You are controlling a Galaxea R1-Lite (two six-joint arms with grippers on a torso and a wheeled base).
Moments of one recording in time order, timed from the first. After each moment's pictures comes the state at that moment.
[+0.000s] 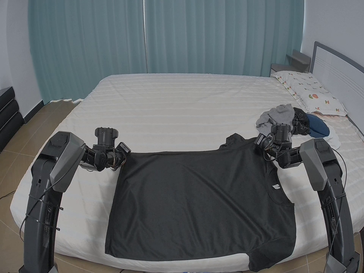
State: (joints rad) left arm -0.10 2.68 -1.78 -0.31 -0.04 -0.91; right arm 0.05 2.83 -2.00 -0.53 0.03 0.56
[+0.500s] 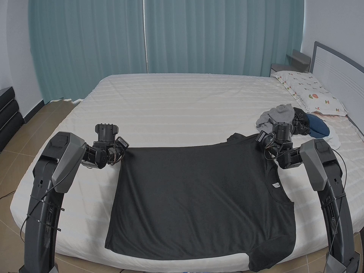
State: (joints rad) left arm -0.09 2.70 -1.84 -0.33 0.06 -0.91; right arm 0.04 2.84 -2.00 -0.62 0.00 0.56
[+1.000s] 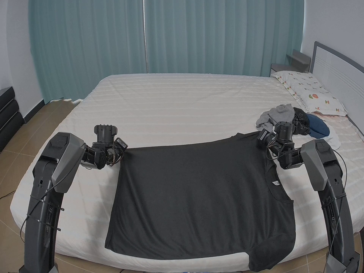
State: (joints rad) left arm -0.08 2.71 -1.83 -0.33 0.07 -0.91; right arm 0.03 2.85 -2.00 -0.65 0.01 0.54
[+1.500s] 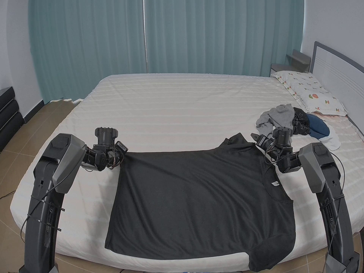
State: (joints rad) left arm -0.08 2.71 -1.82 -0.30 0.06 -0.91; right arm 0.03 2.87 -2.00 -0.65 0.03 0.55
